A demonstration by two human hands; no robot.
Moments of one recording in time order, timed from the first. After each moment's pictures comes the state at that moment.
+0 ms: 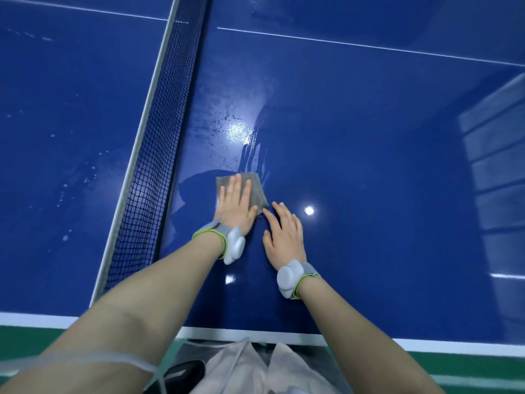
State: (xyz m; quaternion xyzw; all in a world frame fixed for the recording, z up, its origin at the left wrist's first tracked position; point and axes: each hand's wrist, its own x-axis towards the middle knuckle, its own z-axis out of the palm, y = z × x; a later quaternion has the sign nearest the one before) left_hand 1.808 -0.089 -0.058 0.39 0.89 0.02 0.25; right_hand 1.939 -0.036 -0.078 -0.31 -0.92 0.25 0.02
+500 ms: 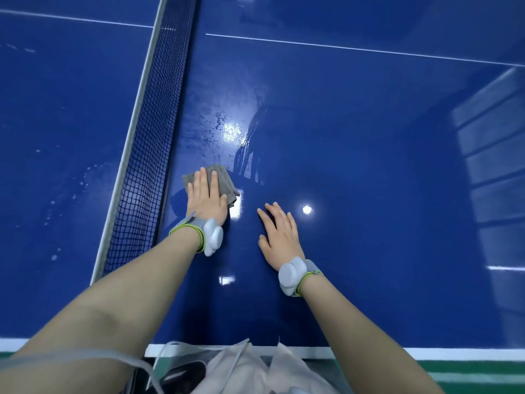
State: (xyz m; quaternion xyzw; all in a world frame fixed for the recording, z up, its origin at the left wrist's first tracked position) left_hand 1.757 -0.090 -0.061 0.31 0.92 0.02 0.23; right_hand 1.929 -0.013 -0.074 -0.26 -0.93 0.27 -0.01
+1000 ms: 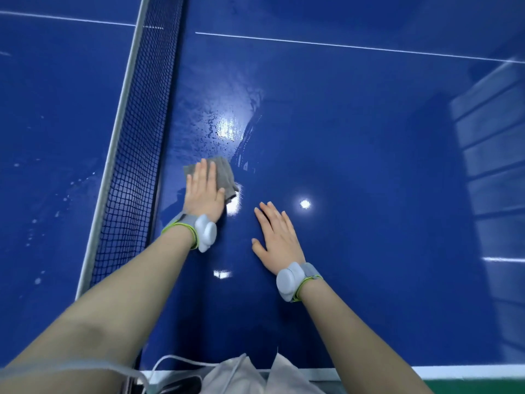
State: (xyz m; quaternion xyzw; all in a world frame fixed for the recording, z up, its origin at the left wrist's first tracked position) left_hand 1.723 -0.055 -0.067 0.33 0.91 0.08 0.23; right_hand 1.908 0.012 -0.079 -0.23 -0.94 0.26 -0.02
